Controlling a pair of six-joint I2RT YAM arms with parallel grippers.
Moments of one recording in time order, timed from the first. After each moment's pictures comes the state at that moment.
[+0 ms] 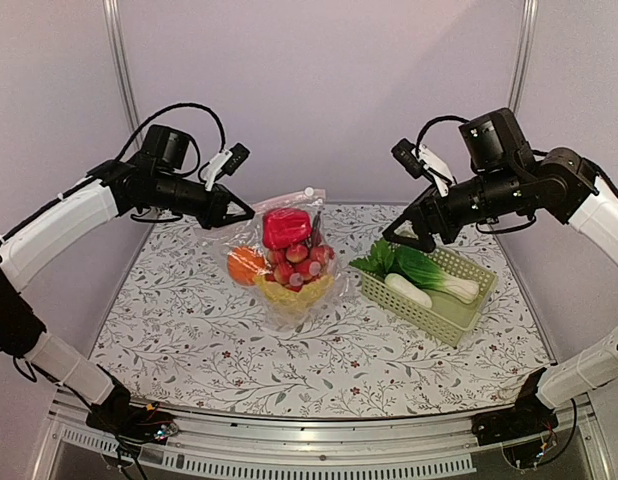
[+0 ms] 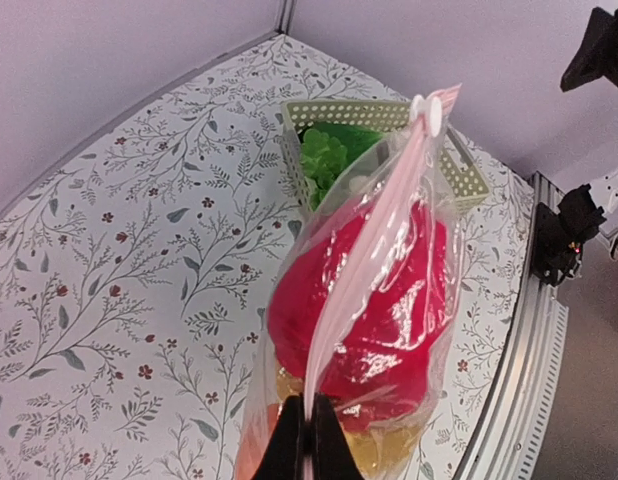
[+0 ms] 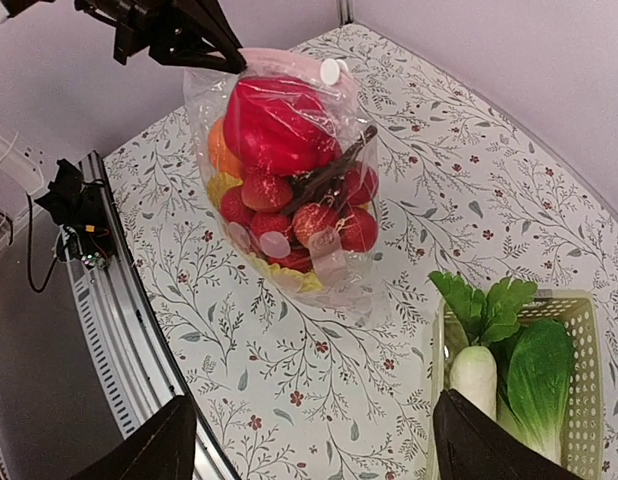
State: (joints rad) left arm -0.49 1.43 1.40 -0.65 0.56 0.16; right arm 0.80 1.31 1.59 -0.95 -0.23 -0.01
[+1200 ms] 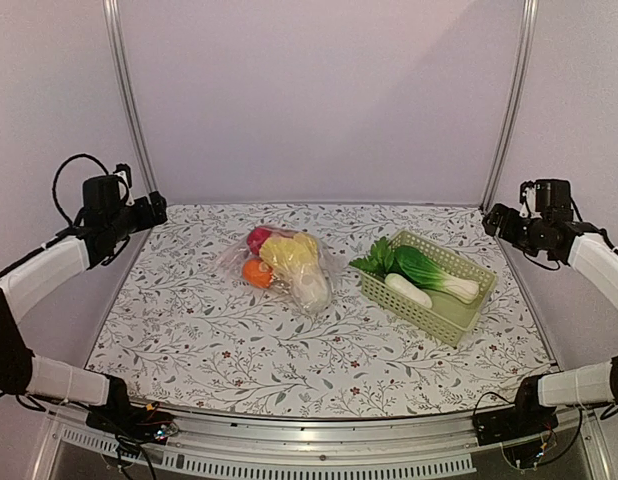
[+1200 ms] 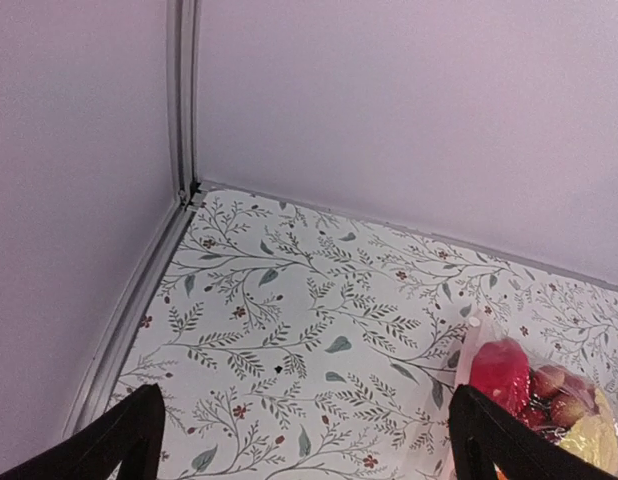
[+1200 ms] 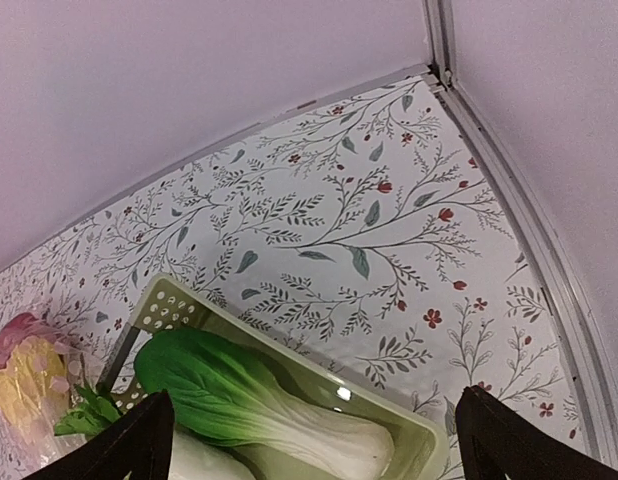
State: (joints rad) left arm -0.06 1.26 0.91 -0.06 -0.08 -0.25; right arm 0.01 1.19 0.96 -0.39 -0.08 0.36
